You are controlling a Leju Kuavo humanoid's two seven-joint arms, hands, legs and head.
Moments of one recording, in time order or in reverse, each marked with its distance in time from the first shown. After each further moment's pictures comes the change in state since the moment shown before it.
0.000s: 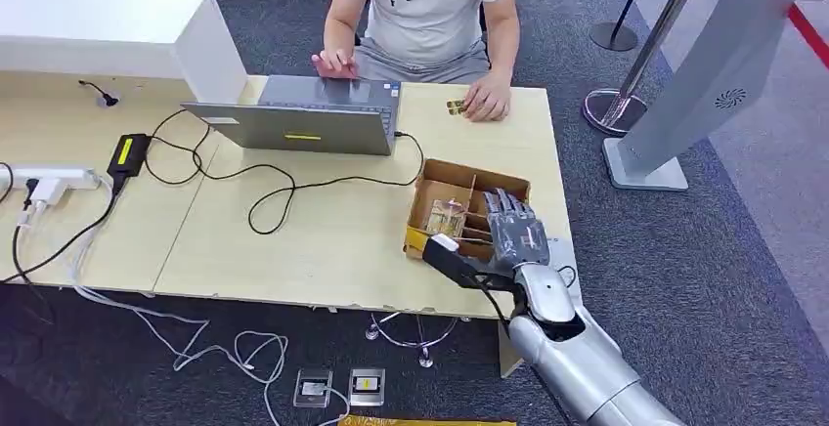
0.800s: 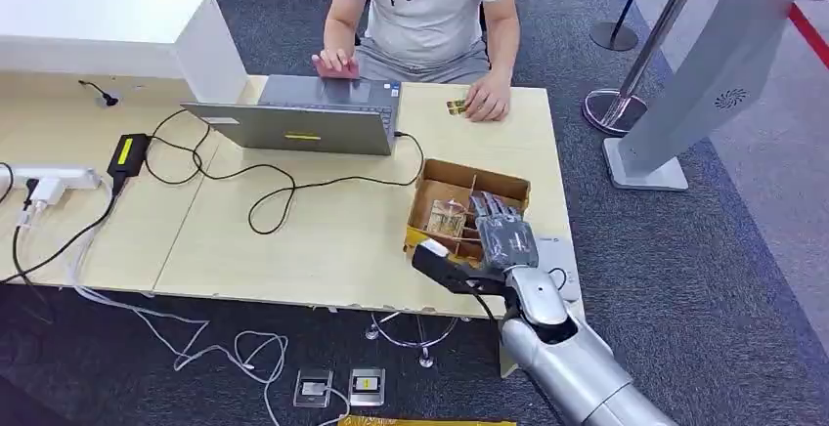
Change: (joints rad) left arm 0.000 0.000 0.000 0.000 0.005 0.011 0.018; right arm 0.005 0.018 0.023 -0.001 -0.024 0.002 -0.030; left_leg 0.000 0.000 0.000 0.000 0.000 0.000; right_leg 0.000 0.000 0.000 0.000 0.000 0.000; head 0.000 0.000
